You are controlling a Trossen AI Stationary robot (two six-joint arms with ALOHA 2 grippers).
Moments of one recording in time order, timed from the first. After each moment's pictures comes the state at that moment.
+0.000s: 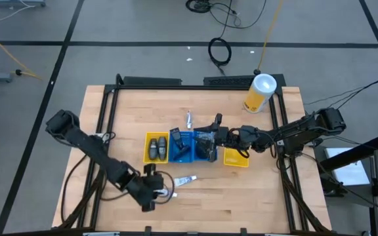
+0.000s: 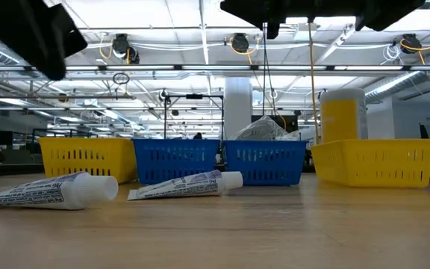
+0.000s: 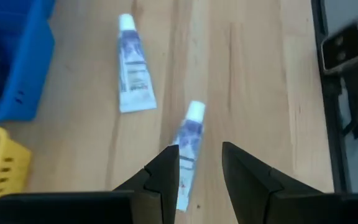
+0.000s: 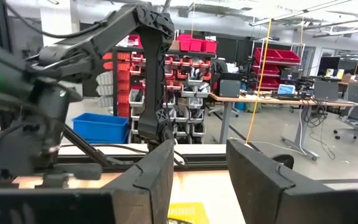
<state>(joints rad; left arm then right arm) -0.65 1.56 1.01 -0.42 -0.27 -0.66 0.14 1.46 0.74 0.87 0.29 -0.09</state>
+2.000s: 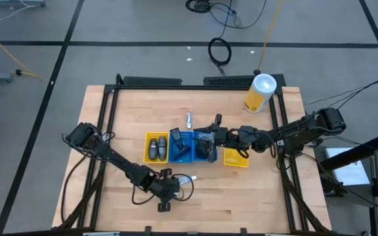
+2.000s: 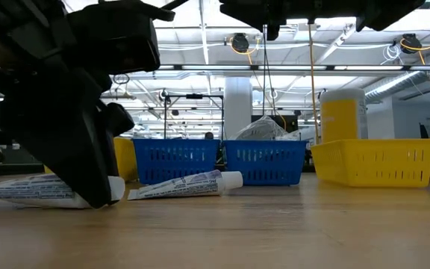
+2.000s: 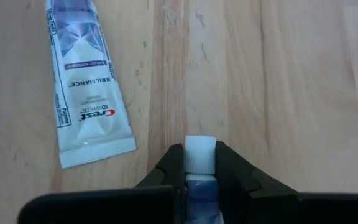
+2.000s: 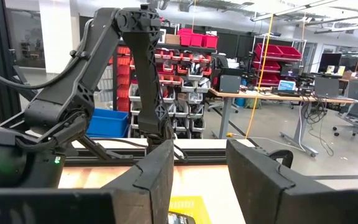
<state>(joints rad) -0.54 1.88 1.01 -0.11 -0.10 -0.54 0.14 1.46 0.74 0.84 0.29 -0.09</state>
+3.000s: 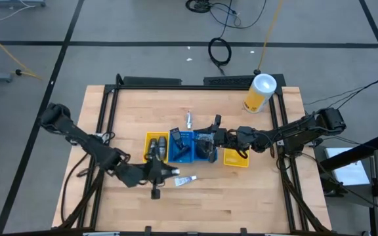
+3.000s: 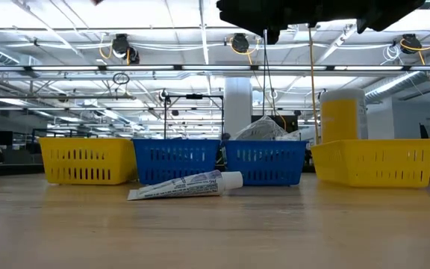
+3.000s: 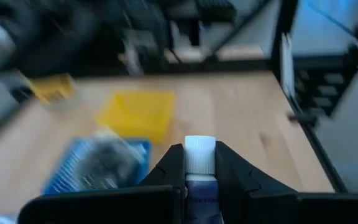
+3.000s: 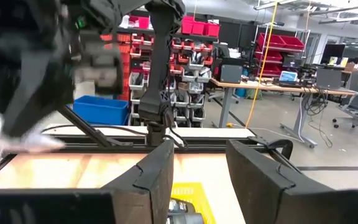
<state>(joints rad) -0.58 1.40 1.01 -0.03 -0.59 -0.20 0.14 1.46 0.74 0.79 0.29 -0.09</state>
